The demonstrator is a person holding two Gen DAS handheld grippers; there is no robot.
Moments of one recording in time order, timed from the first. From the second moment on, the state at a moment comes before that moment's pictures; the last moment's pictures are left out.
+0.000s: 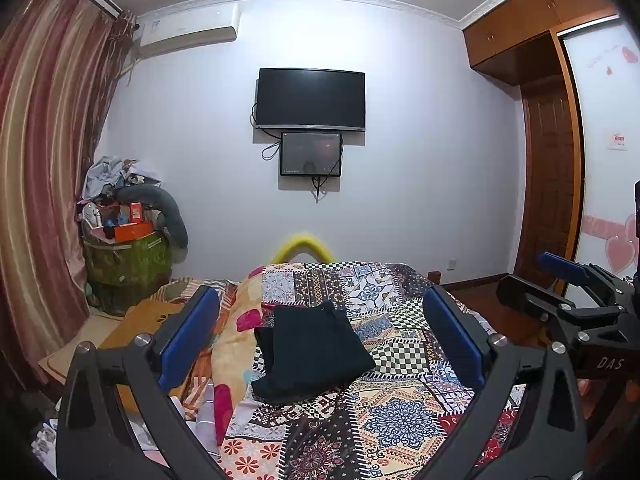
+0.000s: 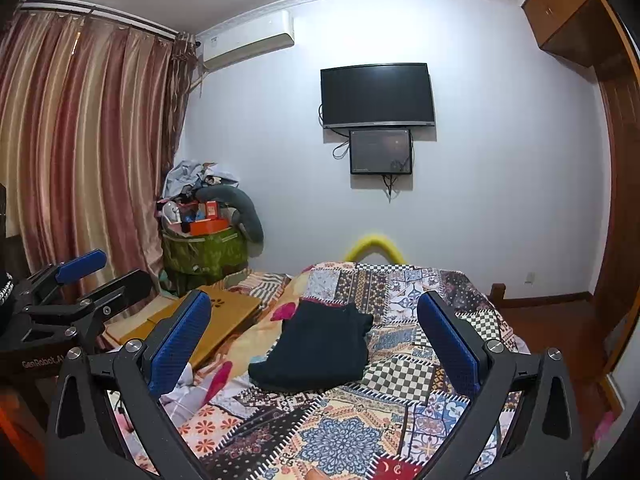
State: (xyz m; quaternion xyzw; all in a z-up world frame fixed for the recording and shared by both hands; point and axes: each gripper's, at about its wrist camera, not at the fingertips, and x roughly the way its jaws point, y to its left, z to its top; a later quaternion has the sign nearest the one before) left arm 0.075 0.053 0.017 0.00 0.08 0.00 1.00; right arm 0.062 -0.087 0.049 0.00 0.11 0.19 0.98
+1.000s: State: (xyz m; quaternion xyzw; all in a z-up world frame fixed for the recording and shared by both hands) left arm 0.078 0.055 0.017 -0.01 0.09 -0.01 1.00; right arm 0.060 -0.092 0.050 0.00 0.11 0.18 0.98
